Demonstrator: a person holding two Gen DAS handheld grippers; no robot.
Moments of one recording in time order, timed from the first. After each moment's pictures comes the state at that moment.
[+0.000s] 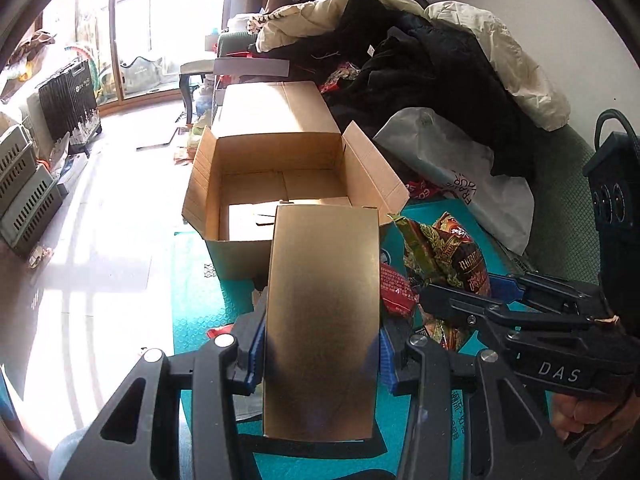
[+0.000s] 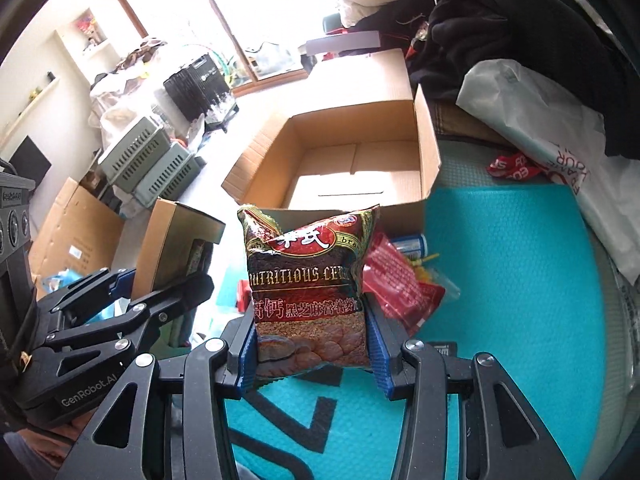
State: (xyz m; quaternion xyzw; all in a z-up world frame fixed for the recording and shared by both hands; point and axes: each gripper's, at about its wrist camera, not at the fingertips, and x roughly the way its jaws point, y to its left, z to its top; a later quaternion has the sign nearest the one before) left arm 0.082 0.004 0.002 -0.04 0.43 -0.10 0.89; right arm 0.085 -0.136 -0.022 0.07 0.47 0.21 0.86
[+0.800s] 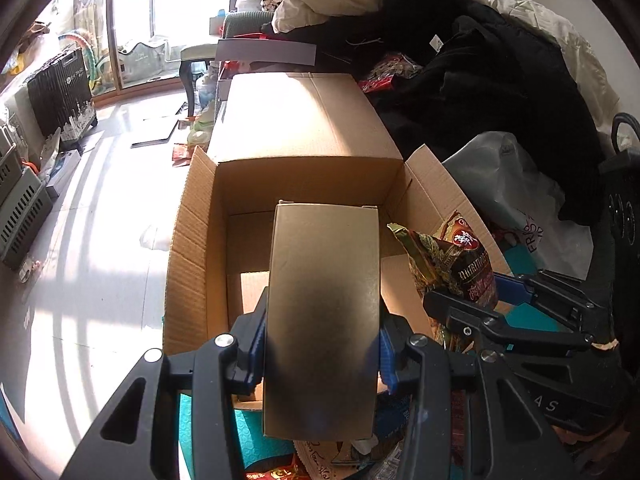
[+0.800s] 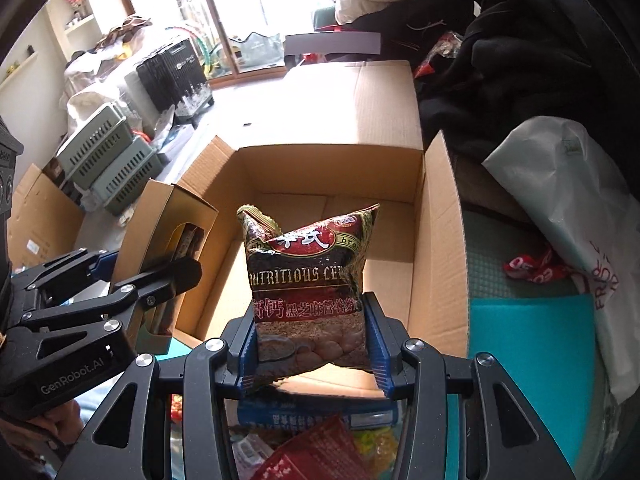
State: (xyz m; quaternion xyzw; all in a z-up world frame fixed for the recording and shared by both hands) left arm 0.249 0.030 -0.060 -0.05 0.46 -0.09 0.88; right arm 0.245 -0.098 -0.068 0.00 0.47 0.18 0.86
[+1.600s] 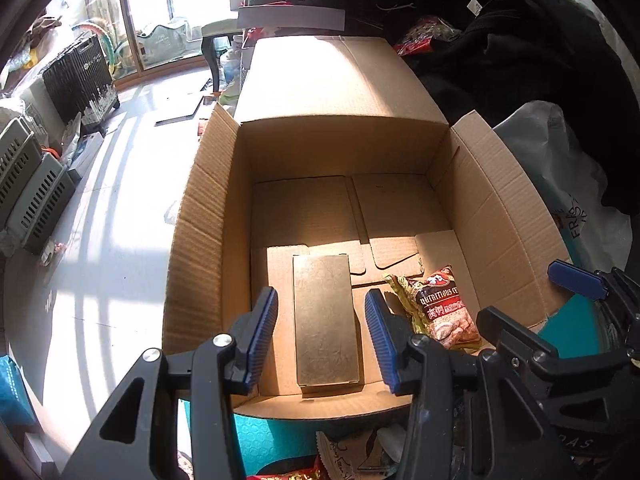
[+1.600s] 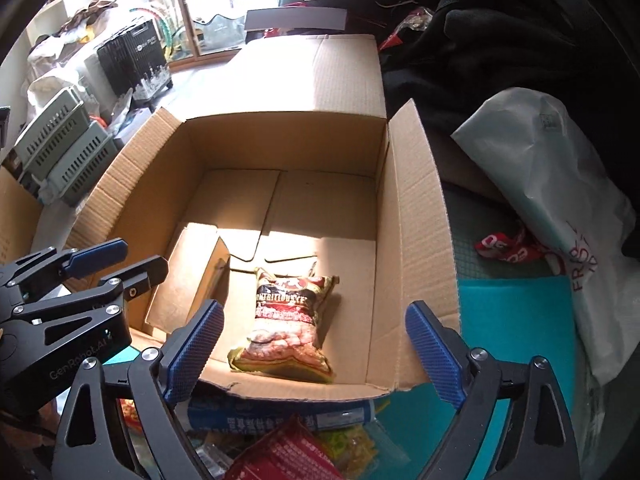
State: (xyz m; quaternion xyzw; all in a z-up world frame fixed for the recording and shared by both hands) left arm 0.258 0.033 -0.082 -0.02 0.50 -0.03 0.87; right arm 0.249 -0.101 -0.086 -0.03 0.50 0.10 0.86
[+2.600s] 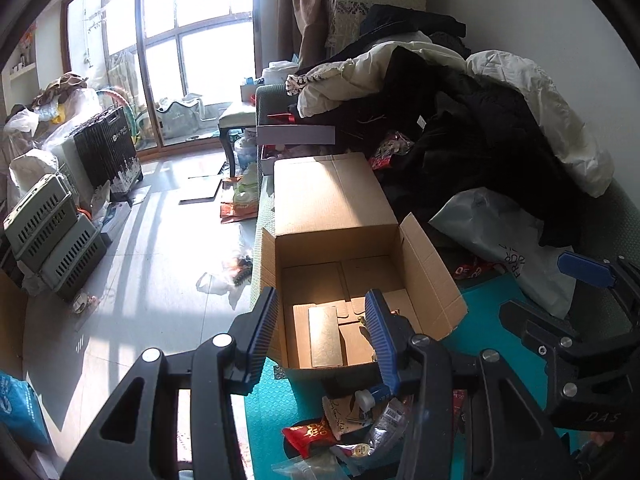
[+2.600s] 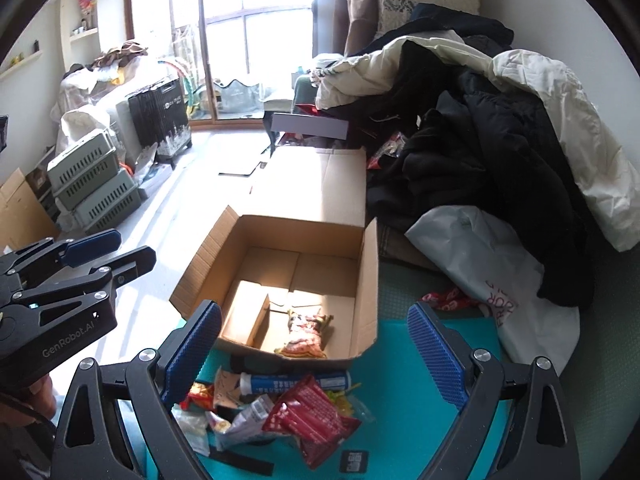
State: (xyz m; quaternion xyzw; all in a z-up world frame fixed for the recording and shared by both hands) left arm 0.155 0.035 0.081 0.00 0.37 -0.03 0.93; right arm 0.149 -0.103 0.069 -0.04 0.37 0.11 0.92
